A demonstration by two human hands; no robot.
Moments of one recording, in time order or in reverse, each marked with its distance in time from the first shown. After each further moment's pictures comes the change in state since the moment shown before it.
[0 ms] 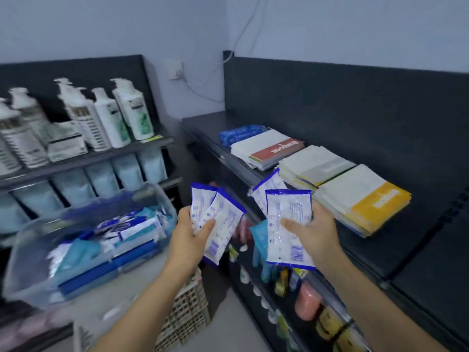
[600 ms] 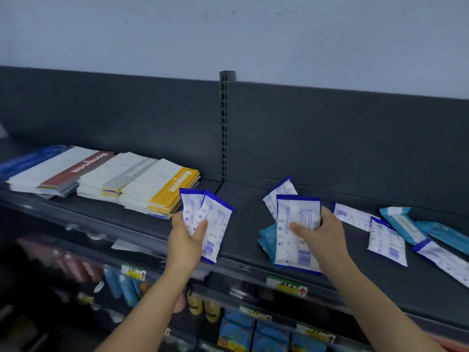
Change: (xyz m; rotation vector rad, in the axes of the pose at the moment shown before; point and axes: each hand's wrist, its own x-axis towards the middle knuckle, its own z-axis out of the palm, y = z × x) left_hand -0.175 0.137 0.266 -0.162 -0.562 0.165; right_hand -0.178 0.018 -0.337 -0.188 0.757 0.117
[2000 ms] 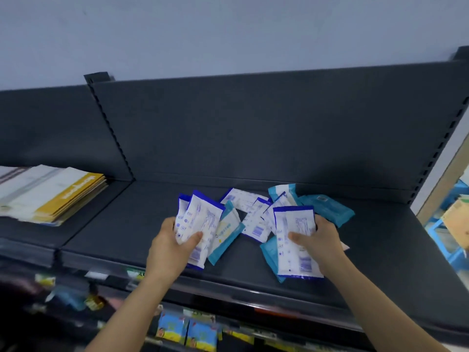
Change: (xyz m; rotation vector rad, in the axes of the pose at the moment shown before) left_hand -0.152 0.110 0.241 0.316 -0.162 -0.015; right_hand 0.068 0.128 -0.304 -0.142 -0.027 0.287
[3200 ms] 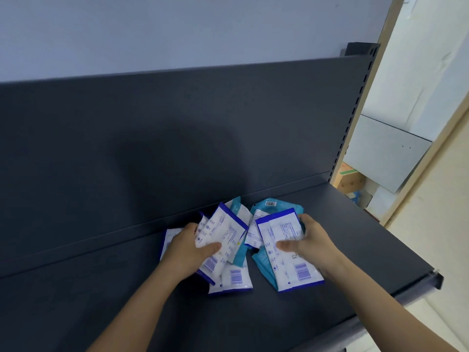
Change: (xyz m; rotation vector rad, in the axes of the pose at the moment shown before) left_hand 0.155 0.046 0.130 0.098 -0.821 0.290; right_hand 0.045 0.006 -0.006 -0.016 0.228 0.189
